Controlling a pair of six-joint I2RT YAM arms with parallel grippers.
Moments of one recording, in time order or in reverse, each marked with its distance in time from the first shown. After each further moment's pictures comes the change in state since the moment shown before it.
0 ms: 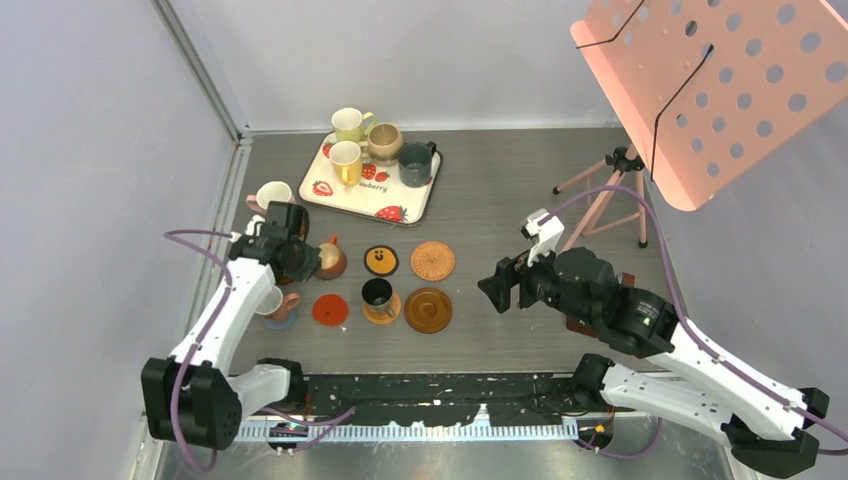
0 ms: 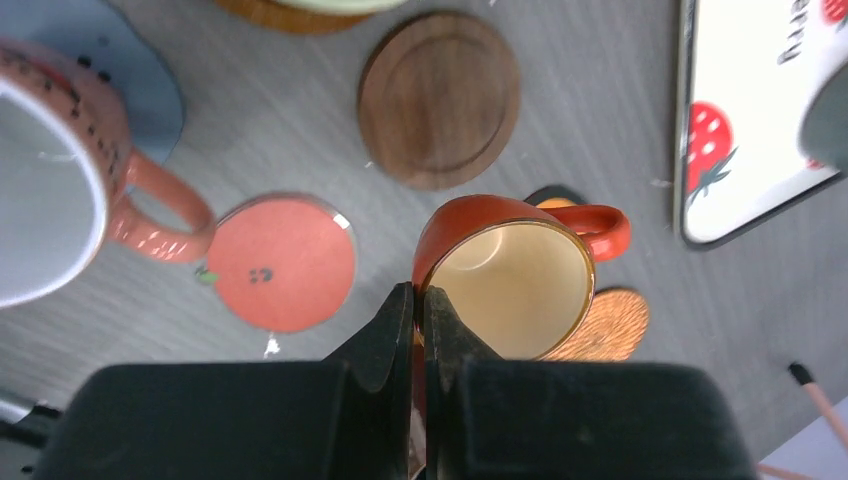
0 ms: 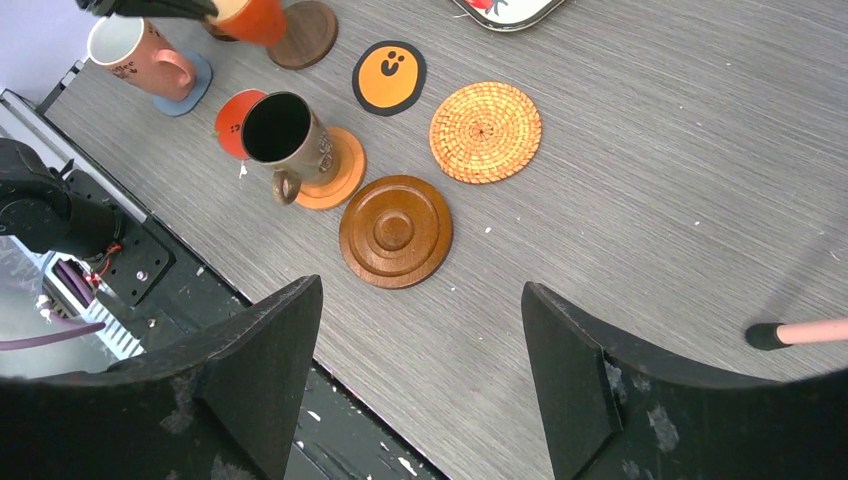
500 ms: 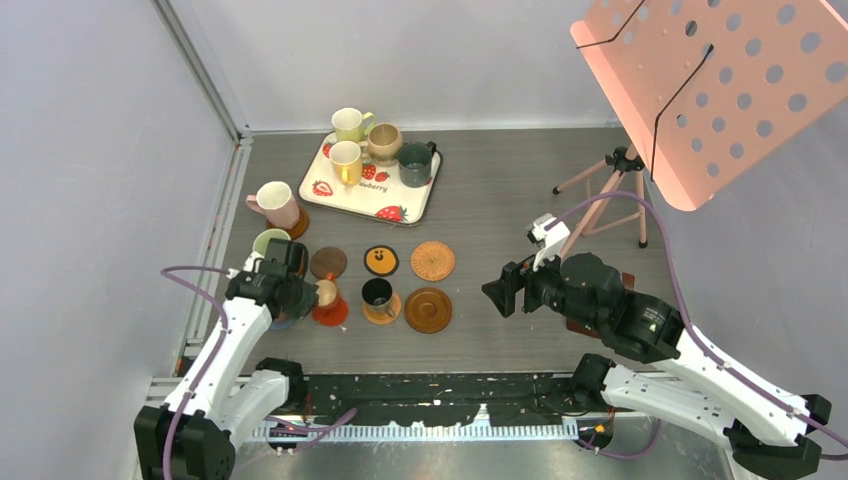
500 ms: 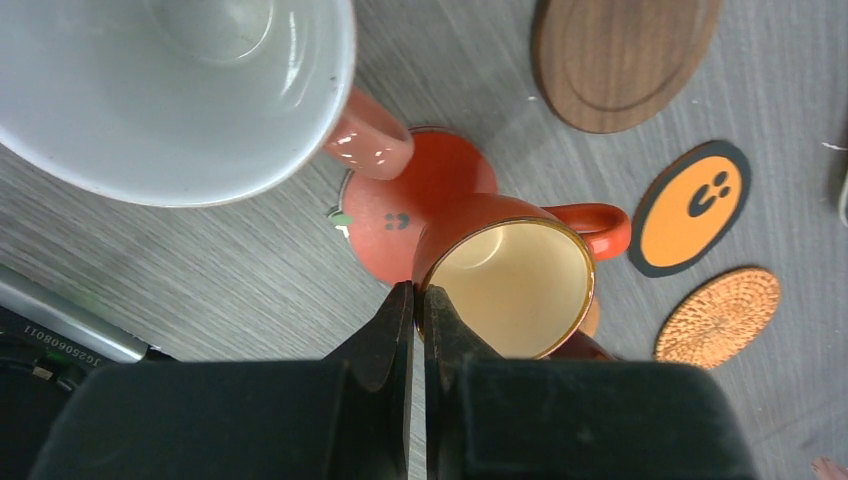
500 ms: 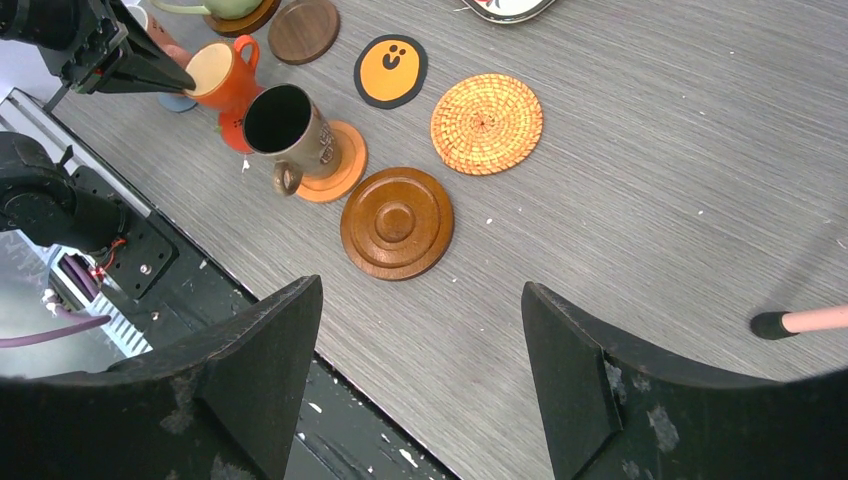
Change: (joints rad) left arm -0.043 -0.256 -0.223 -0.127 -0.004 -0.031; right arm 0.000 -0.047 -0.029 -0.015 -0.006 0.009
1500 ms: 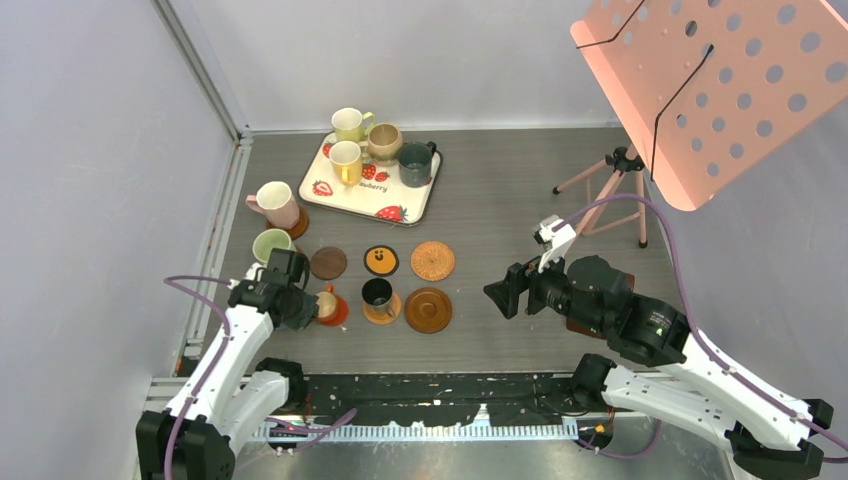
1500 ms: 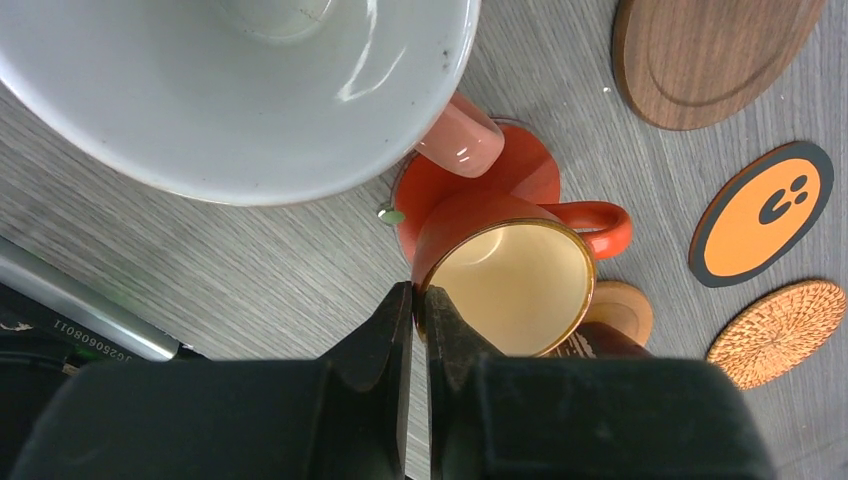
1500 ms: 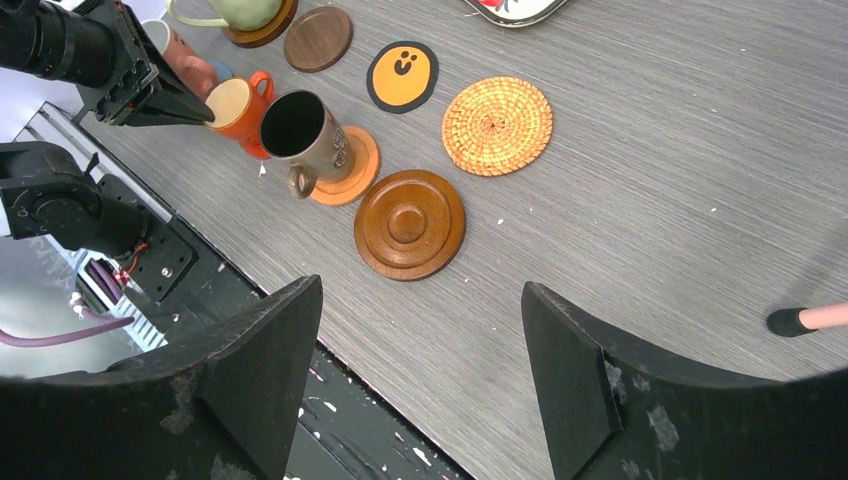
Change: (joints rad) left arm 0.000 -0.037 -0.090 -0.009 -0.002 -0.013; right arm 0.000 -0.031 -0.005 -0.004 -0.008 0.030
